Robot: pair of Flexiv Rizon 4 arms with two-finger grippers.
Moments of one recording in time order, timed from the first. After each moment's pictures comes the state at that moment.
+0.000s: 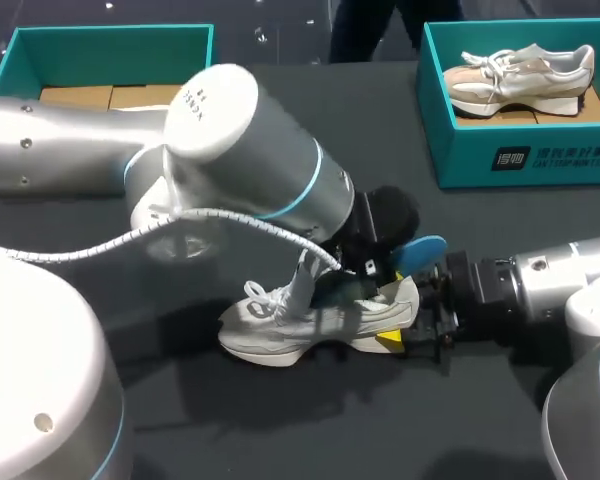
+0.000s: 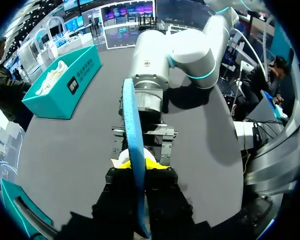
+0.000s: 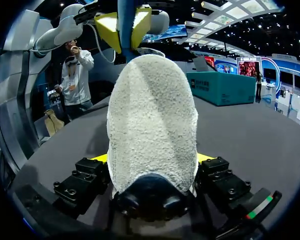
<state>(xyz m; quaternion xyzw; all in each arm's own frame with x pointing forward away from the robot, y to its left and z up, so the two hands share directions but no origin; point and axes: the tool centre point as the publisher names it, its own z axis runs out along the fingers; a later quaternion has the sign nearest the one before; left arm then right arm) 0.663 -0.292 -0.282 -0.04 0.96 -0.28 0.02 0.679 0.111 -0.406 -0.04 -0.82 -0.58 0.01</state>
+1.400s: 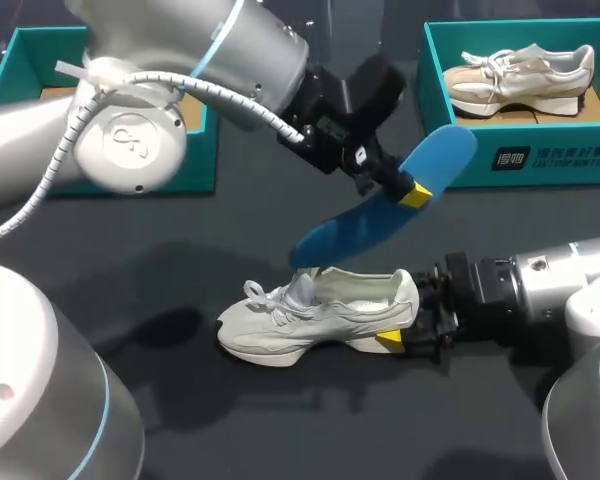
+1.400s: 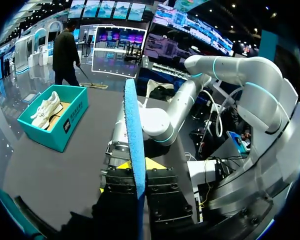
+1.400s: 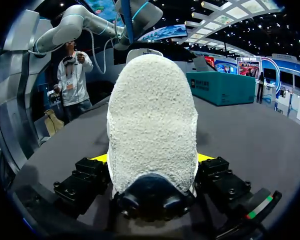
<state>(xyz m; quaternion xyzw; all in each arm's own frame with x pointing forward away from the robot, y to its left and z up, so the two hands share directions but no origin) 0.651 -0.299 -0.119 -0.06 0.90 -0.42 -0.10 0.679 0.111 -0.406 -0.04 -0.82 -0.58 0.01</state>
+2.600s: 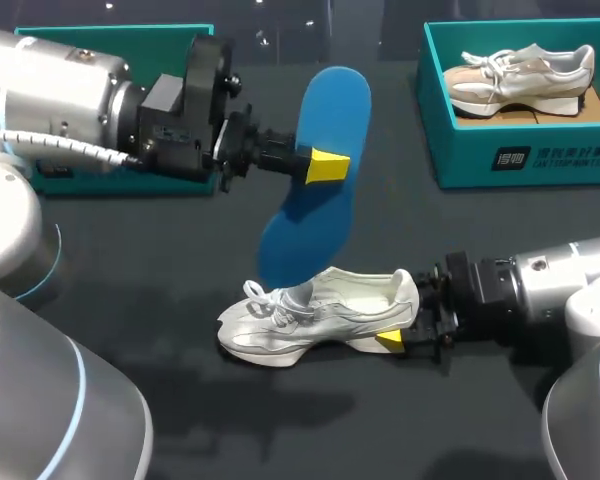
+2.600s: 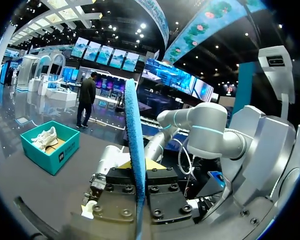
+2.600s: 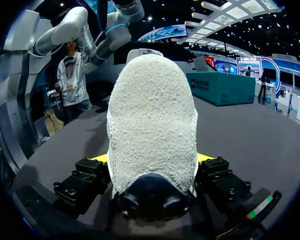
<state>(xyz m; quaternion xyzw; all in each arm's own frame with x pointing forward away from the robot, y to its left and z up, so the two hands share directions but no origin) 0.599 -0.210 -0.020 -0.08 0.76 -0.63 -0.14 0.679 0.111 -0.406 -0.04 -0.82 -0.58 0.01</state>
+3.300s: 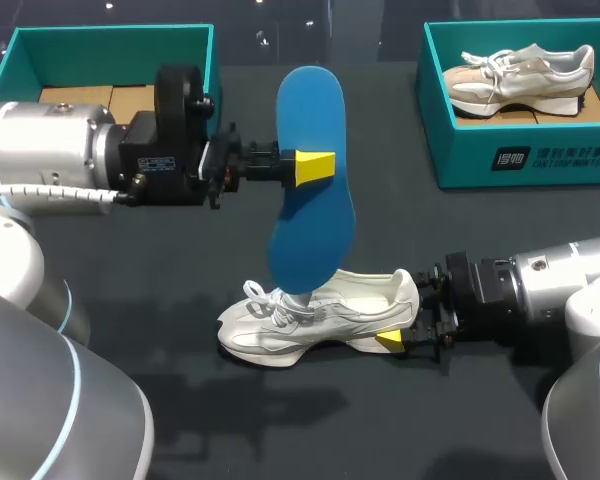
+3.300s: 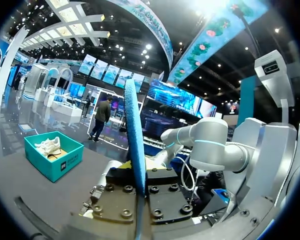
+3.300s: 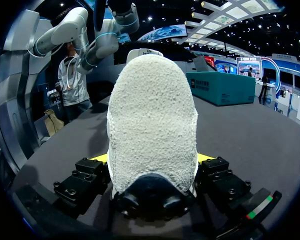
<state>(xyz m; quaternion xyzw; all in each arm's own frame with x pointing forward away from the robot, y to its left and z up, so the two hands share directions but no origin) 0.606 -0.204 -0.020 -0.11 0.69 -0.70 -0.13 0.679 0.111 -0.406 -0.04 -0.82 -0.58 0.01</state>
